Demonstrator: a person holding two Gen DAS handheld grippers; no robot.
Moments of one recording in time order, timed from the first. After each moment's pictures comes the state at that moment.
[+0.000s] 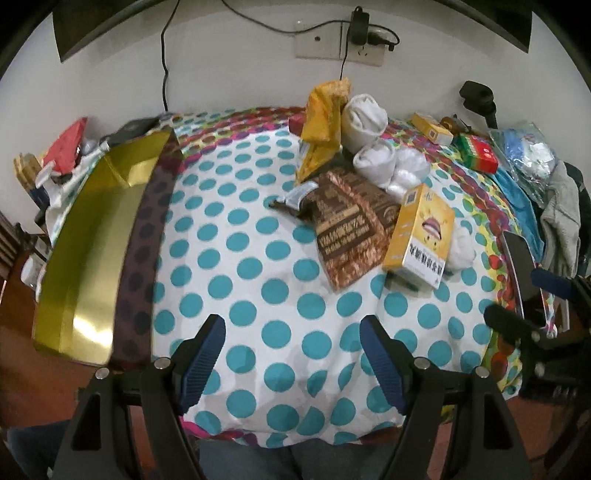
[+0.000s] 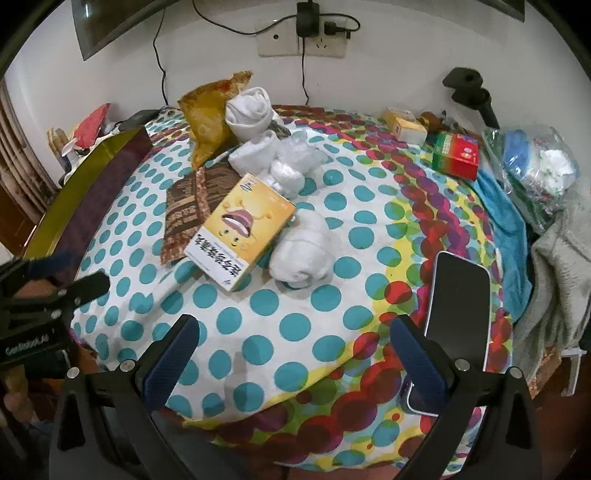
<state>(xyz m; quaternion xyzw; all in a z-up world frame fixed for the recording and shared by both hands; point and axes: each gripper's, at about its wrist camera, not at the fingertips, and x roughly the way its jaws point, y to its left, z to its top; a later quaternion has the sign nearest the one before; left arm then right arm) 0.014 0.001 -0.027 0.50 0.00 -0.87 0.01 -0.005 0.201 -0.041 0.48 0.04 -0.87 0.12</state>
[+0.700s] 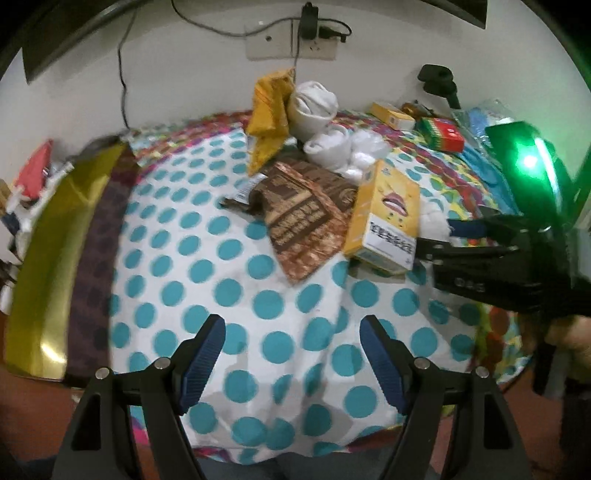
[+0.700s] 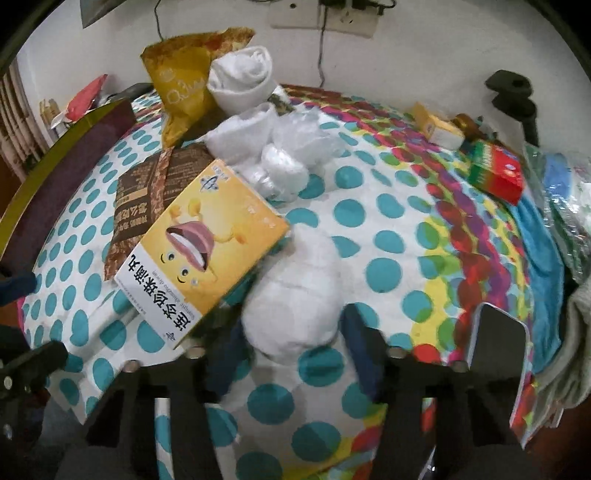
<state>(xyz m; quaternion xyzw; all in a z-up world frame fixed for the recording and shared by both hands) 0.016 0.024 -0.049 0.48 -0.01 -0.87 -0.07 -0.064 0.183 -0.089 0.49 0.10 -0.86 0.14</state>
